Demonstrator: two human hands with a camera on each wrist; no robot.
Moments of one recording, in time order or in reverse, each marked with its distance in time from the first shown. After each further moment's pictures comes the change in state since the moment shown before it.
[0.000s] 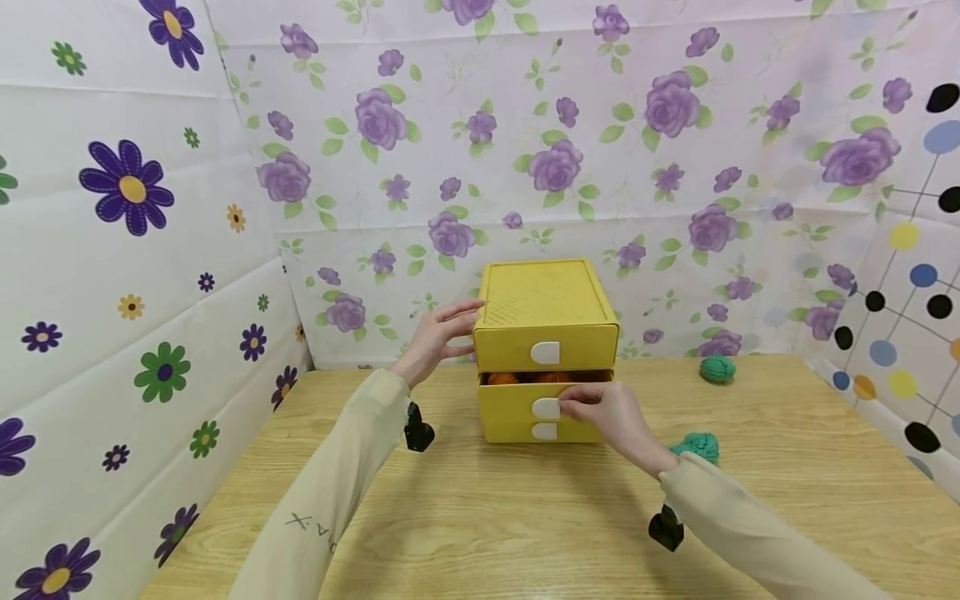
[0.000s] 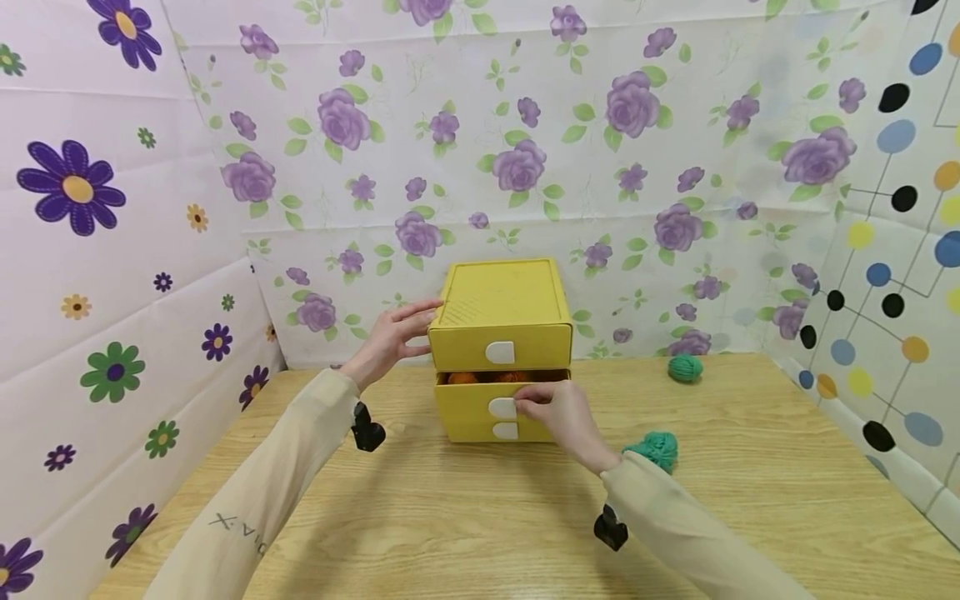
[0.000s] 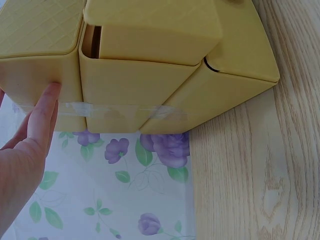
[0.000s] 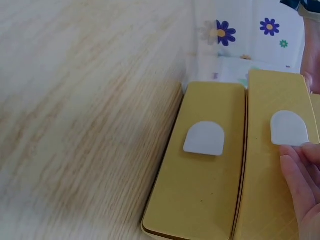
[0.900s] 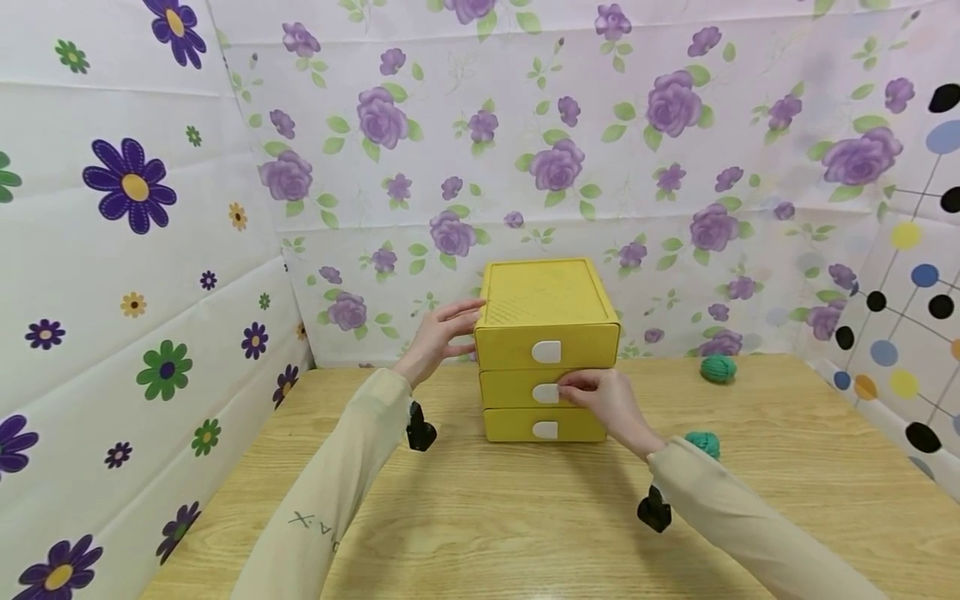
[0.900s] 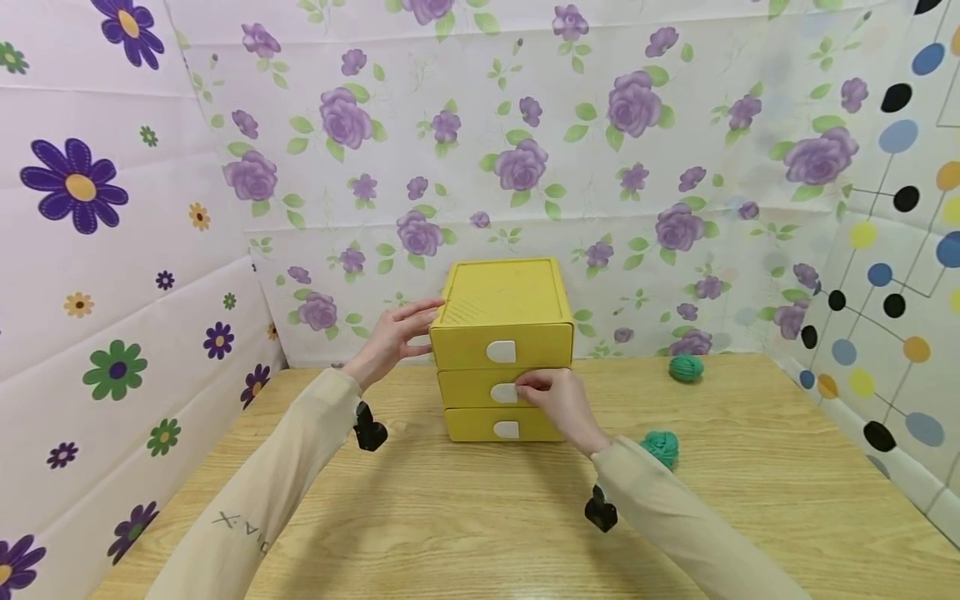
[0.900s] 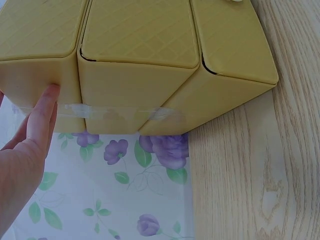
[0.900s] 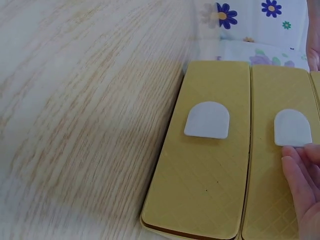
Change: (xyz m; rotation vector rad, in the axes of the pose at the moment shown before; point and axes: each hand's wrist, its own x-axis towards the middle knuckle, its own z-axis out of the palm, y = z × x) left_hand 0.000 -0.002 0.000 -0.003 0.006 -0.003; right_hand 0.020 0.011 0.003 0.005 0.043 0.002
